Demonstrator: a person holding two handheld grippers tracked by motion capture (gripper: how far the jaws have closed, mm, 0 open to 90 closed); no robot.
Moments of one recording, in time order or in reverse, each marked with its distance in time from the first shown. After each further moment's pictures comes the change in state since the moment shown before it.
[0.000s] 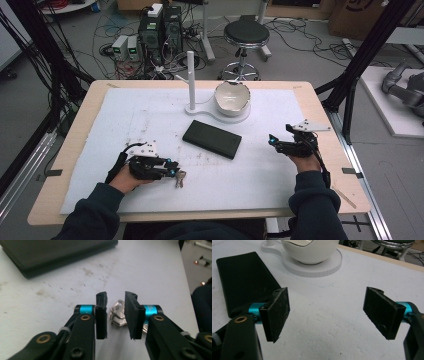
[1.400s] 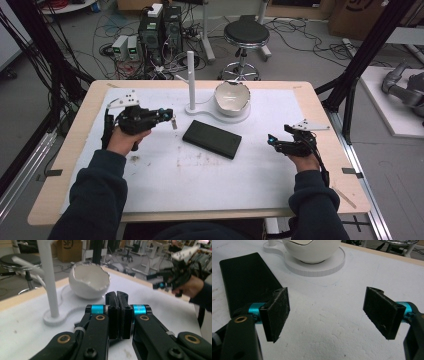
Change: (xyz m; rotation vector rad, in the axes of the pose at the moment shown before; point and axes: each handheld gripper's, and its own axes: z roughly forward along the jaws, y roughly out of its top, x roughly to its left) left arm 0.046 0.105 -0.058 -0.369 0.200 -0.071; right arm -0.003 -0.002 0.006 0.001 0.027 0.029
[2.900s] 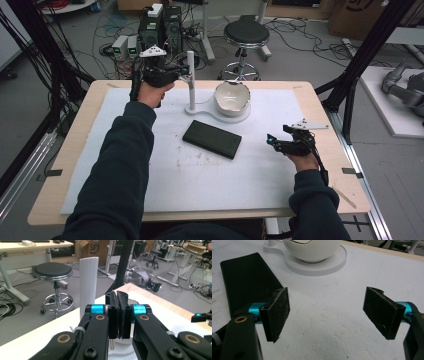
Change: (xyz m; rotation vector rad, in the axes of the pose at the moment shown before) left arm 0.048 0.080 0.084 -0.008 0.197 -0.044; right arm -0.001 0.000 0.004 0.013 0.014 0.019
